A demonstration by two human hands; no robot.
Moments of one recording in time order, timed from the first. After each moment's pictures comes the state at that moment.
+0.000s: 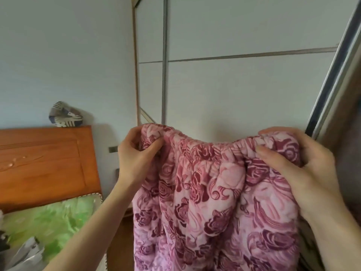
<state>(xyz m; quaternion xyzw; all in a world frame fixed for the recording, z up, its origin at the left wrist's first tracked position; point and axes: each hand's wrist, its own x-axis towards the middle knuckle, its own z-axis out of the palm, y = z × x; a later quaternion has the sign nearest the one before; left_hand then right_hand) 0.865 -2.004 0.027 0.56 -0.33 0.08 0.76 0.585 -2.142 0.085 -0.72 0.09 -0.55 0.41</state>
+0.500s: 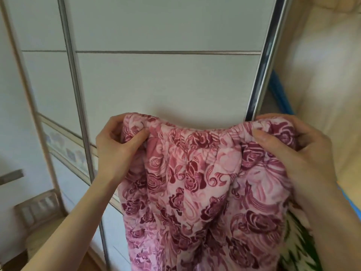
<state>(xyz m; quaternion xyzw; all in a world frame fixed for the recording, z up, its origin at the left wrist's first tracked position) 0.867 -2.104 0.051 0.44 -0.48 -0.04 0.76 0.540 -2.118 0.102 -0.67 0.25 -0.65 0.27</state>
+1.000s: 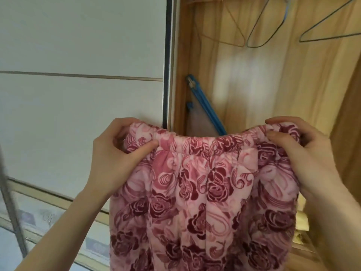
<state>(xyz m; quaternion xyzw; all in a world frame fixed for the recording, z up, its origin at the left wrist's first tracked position) 0.730 -2.116 0.105 0.36 -0.63 -0.04 0.69 0.380 -2.094 0.139 -0.60 0.37 -0.69 0.17</state>
